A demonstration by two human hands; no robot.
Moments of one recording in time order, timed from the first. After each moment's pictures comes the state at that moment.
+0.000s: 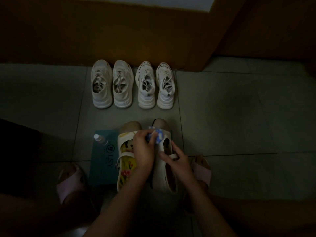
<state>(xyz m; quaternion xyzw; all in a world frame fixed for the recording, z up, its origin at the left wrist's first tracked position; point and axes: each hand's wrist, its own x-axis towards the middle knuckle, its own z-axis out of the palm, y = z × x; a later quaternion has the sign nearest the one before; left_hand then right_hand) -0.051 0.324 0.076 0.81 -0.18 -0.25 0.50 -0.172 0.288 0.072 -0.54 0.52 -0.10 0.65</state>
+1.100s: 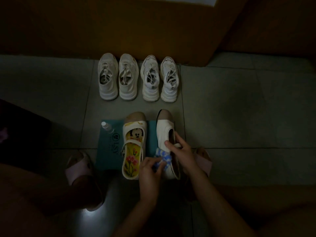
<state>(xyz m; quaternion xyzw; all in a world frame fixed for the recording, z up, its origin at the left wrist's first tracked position) -0.131 0.413 0.087 0.83 -0.18 -0.33 0.42 -0.177 0.286 0.079 -0.50 0.53 -0.11 0.67</state>
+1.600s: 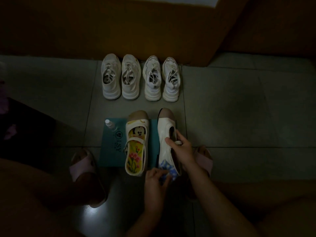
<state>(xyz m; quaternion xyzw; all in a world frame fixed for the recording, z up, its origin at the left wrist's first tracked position) -0.158 0.437 0.084 0.84 -0.25 -0.34 0.33 -0.170 0.290 0.077 -0.52 0.56 -0.11 0.64</state>
